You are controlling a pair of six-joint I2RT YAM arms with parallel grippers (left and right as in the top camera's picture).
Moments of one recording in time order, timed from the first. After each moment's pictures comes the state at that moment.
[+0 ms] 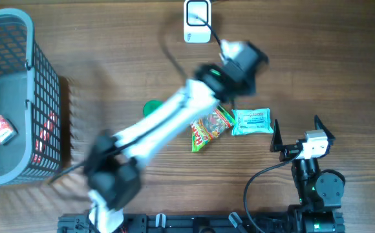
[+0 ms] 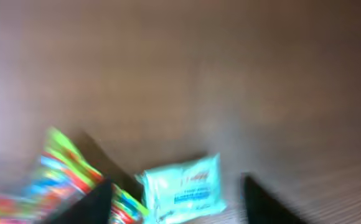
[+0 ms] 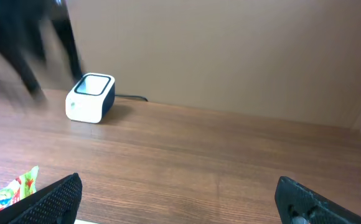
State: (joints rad) left arm -0.78 1.90 1.80 -0.78 -0.08 -0.74; right arm 0.02 0.02 0.01 0.00 -0.05 -0.12
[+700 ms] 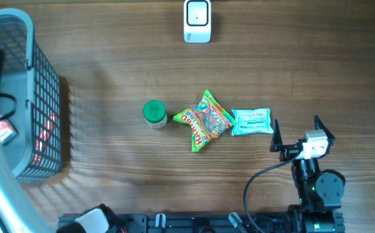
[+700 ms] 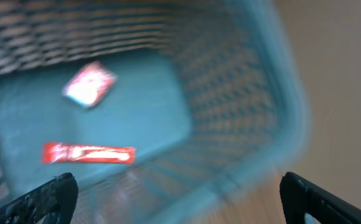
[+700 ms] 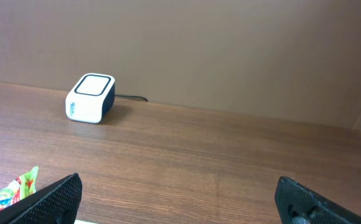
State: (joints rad) left arm 0.49 1.40 1.81 -1.24 -0.21 -0.92; right arm 0.02 0.02 0.01 0.00 -0.05 -0.12
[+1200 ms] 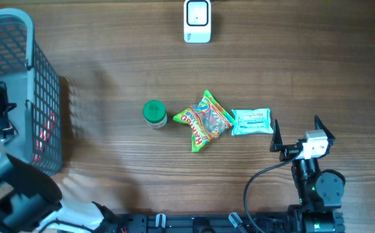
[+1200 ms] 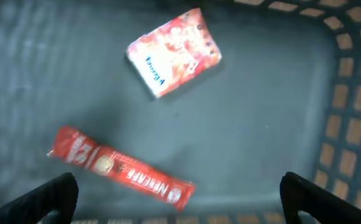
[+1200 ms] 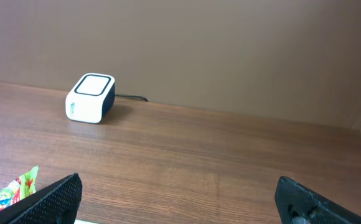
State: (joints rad) left arm 0.68 1.75 1.53 -1.04 -0.17 -1.12; right arm 0.02 0.02 0.01 0.00 -0.05 -0.12
